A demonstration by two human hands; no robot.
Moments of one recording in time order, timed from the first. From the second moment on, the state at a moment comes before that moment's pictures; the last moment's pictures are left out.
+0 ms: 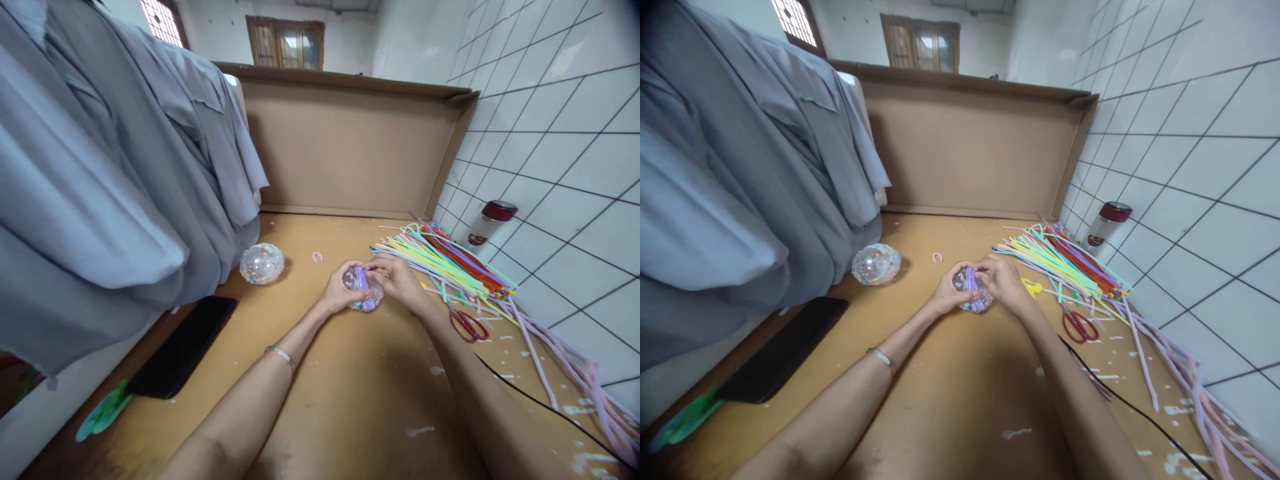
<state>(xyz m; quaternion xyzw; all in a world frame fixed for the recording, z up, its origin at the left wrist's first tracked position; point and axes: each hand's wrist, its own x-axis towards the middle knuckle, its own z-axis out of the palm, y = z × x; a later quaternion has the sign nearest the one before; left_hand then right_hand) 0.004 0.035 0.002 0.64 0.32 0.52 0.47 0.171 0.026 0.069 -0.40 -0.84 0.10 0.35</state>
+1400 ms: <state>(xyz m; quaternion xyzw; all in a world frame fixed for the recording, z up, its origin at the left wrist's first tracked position) -0.006 0.042 -0.001 0.58 0.34 0.55 0.49 0.192 0.014 0.105 -0.77 -0.58 -0.07 0.26</state>
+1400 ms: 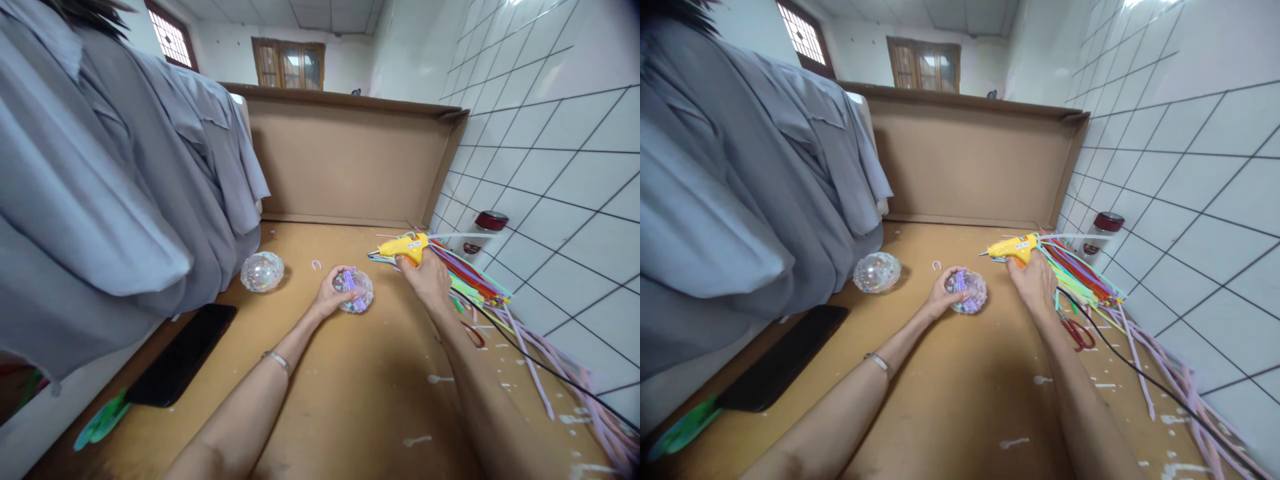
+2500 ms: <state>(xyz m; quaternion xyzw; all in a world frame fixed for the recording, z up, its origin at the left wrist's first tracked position) -0.005 0.043 -0.001 0.59 0.34 0.56 0.47 0.169 0.004 0.105 -0.74 -0.66 -0.10 0.11</state>
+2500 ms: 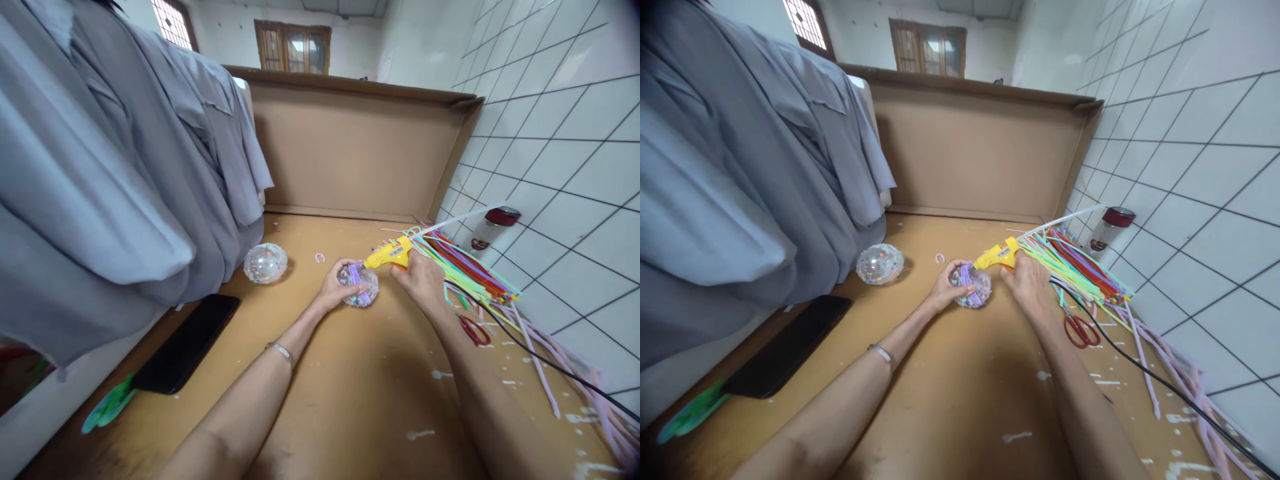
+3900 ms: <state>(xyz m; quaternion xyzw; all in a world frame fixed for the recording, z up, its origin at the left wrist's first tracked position) -0.005 0.043 0.000 0.60 0.33 0.55 0.48 0.180 0.012 0.099 -0.73 -0.67 -0.11 0.12</state>
